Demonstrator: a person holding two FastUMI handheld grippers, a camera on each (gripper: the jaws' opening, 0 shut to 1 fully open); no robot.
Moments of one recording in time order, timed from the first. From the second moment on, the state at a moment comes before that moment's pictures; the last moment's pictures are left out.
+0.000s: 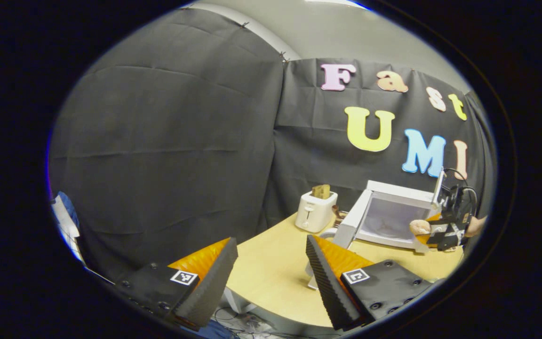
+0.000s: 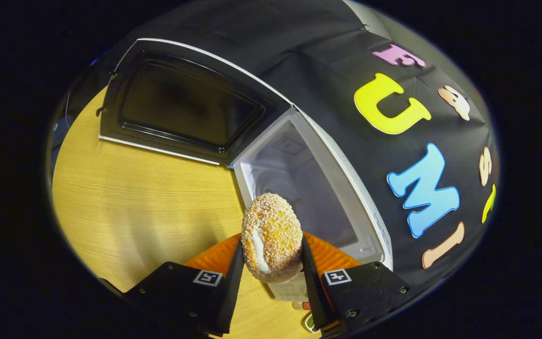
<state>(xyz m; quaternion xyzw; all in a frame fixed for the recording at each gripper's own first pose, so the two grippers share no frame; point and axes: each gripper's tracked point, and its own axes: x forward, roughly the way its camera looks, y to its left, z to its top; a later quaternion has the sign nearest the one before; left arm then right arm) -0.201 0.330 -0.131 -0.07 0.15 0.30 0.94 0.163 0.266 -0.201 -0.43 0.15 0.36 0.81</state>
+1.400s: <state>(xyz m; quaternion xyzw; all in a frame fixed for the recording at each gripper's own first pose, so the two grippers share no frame) -0.221 0.357 -0.132 -0.05 0.19 0.35 0.92 0.289 0.332 -0.270 -0.53 0.12 0.31 0.78</state>
